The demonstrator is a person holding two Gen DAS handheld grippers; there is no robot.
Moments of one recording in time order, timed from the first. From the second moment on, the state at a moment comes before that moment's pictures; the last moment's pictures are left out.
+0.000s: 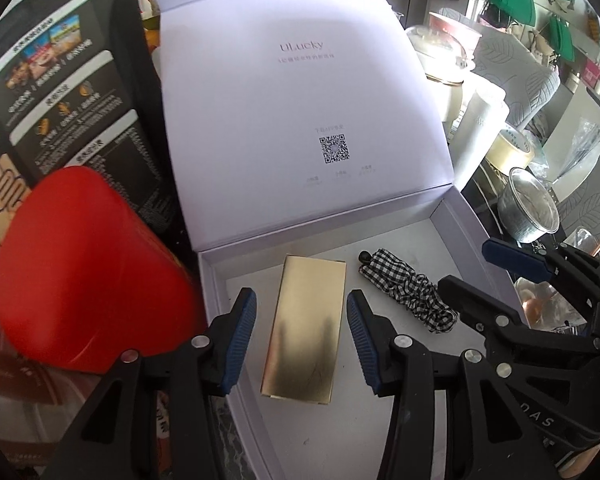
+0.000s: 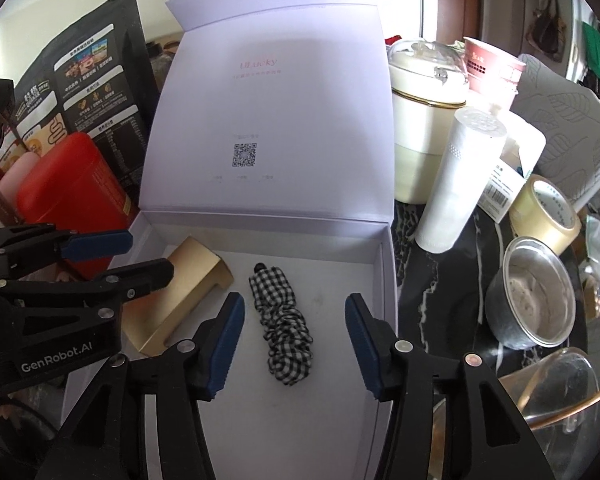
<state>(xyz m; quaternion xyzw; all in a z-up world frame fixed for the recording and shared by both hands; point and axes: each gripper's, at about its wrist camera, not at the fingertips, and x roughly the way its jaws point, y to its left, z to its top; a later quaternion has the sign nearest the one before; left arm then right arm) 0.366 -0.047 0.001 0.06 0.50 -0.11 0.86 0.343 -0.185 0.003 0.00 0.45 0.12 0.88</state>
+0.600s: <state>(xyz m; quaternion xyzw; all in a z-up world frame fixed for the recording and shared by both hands) 0.304 -0.045 0.059 0.07 0.45 -0.12 0.88 0.282 -0.183 0.060 -0.02 0.41 0.11 0.91</state>
